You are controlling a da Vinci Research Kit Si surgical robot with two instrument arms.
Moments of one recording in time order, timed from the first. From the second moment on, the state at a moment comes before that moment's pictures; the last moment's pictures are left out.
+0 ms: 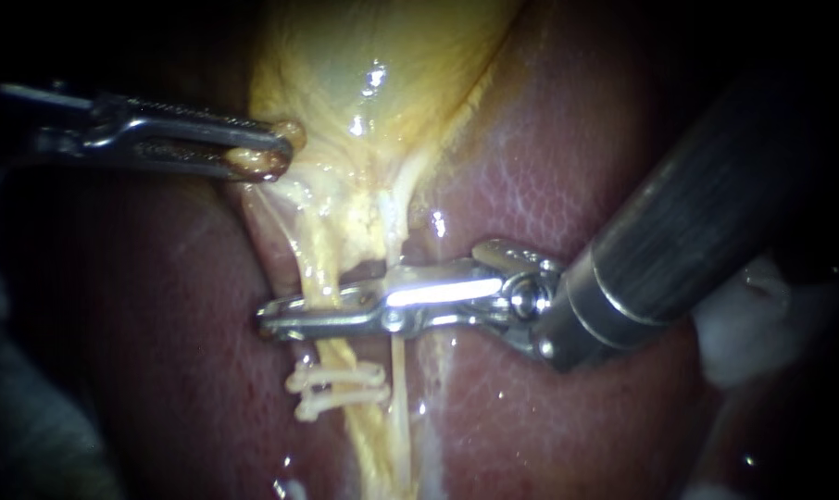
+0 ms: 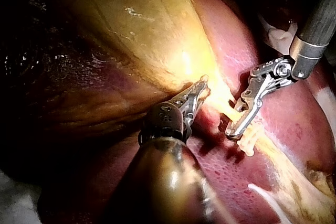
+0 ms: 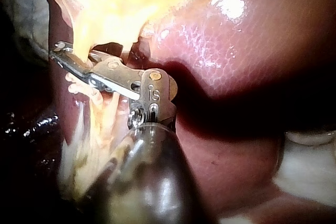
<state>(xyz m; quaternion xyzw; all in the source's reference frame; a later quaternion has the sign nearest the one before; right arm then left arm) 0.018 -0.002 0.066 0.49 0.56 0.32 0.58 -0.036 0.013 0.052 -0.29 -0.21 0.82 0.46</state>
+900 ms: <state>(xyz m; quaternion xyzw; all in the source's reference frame) 0.010 -0.003 0.061 0.22 0.57 0.11 0.78 -0.036 0.013 0.052 -0.29 -0.21 0.82 0.46</state>
